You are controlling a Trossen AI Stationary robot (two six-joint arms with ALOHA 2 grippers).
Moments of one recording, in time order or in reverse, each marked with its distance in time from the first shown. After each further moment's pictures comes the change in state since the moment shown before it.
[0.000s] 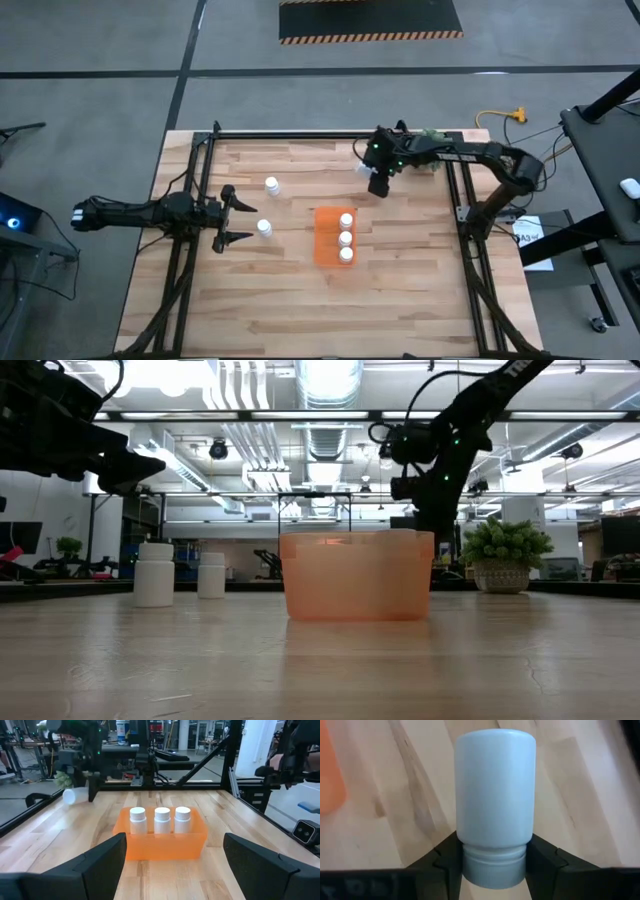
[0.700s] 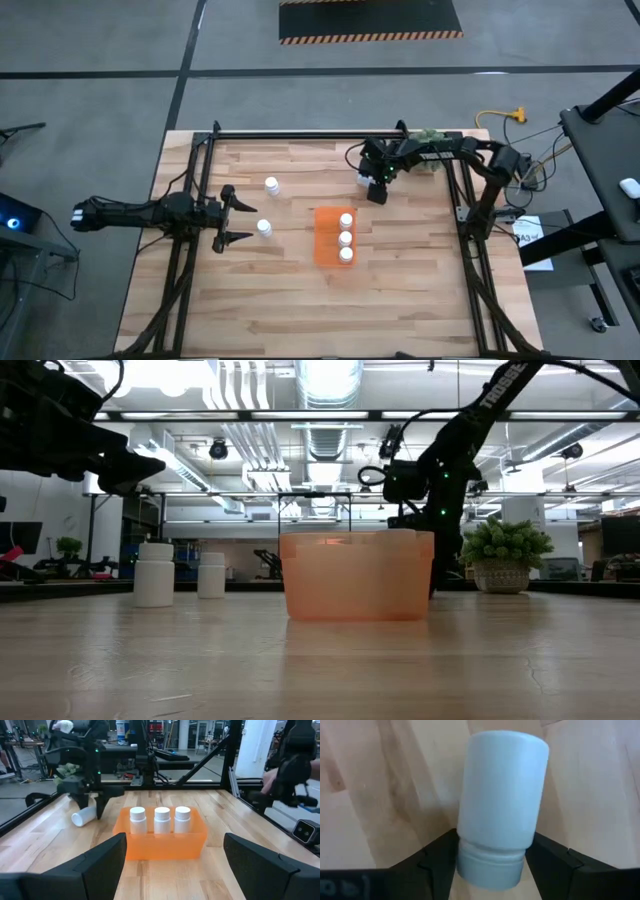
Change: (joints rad) left arm 0.000 0.000 0.000 -0.001 0.000 0.000; right arm 0.002 0.252 0.004 0.026 -0.008 -0.057
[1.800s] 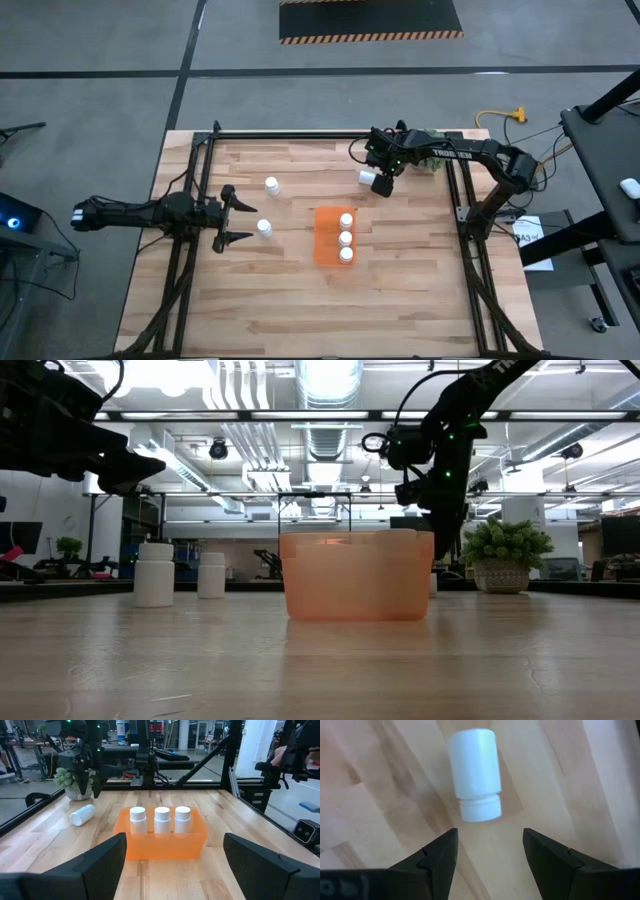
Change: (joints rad) left arm 0.000 0.000 0.000 0.001 -0.001 0.000; right arm 0.015 -0.206 0.112 -0.292 0.106 0.152
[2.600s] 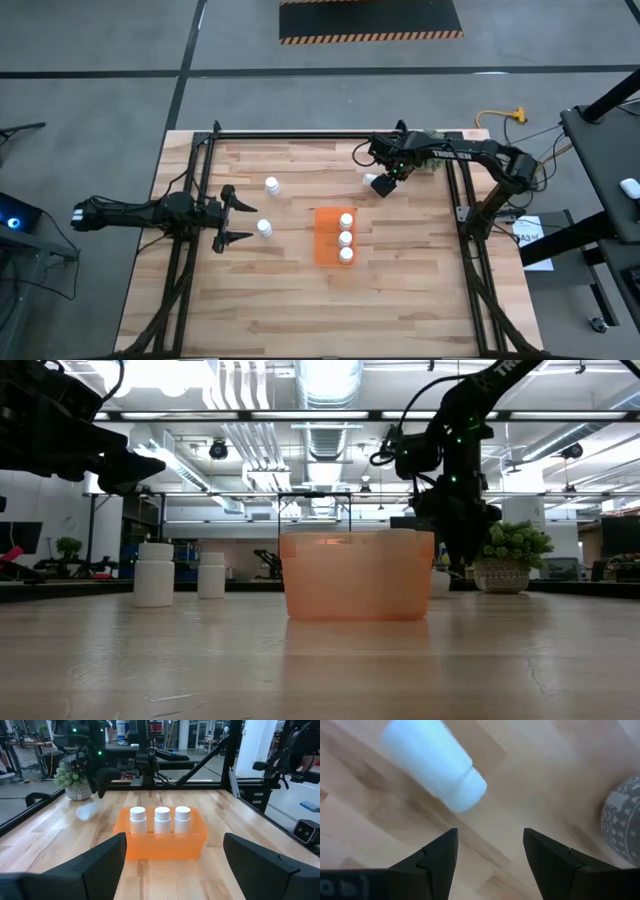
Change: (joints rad) left arm 0.000 -0.001 0.000 0.000 0.000 0.000; right arm 0.001 0.000 -0.029 -0.107 0.035 0.406
